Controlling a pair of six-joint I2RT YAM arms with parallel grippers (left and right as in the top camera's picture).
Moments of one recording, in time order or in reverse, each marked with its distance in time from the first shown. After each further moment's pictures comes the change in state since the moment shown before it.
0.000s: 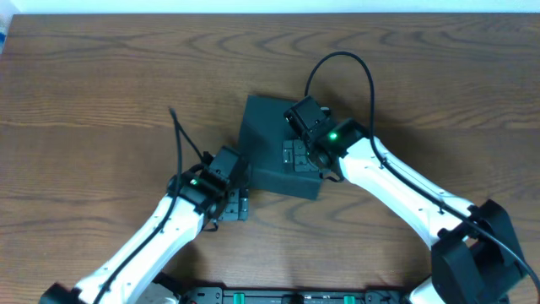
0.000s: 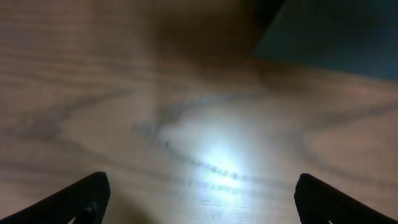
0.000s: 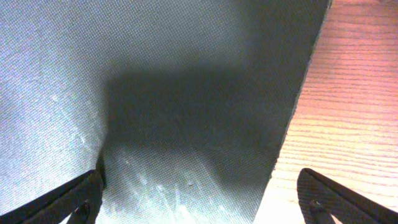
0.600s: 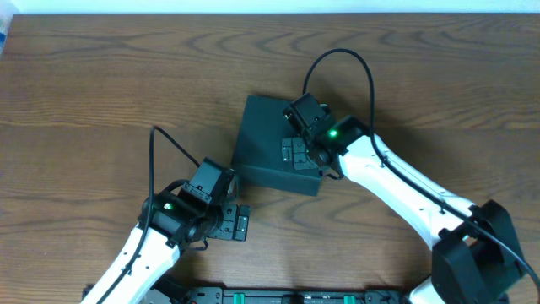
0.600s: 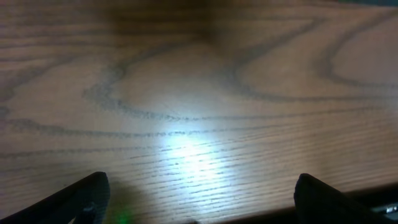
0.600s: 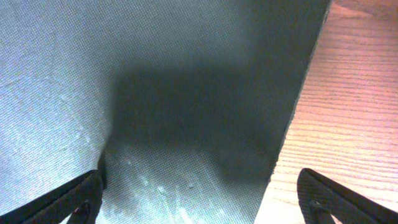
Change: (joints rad) left arm 0.000 -0.236 0.001 -0.153 0.218 0.117; right arm 0.000 0.005 0.036 -0.019 0.003 -0.024
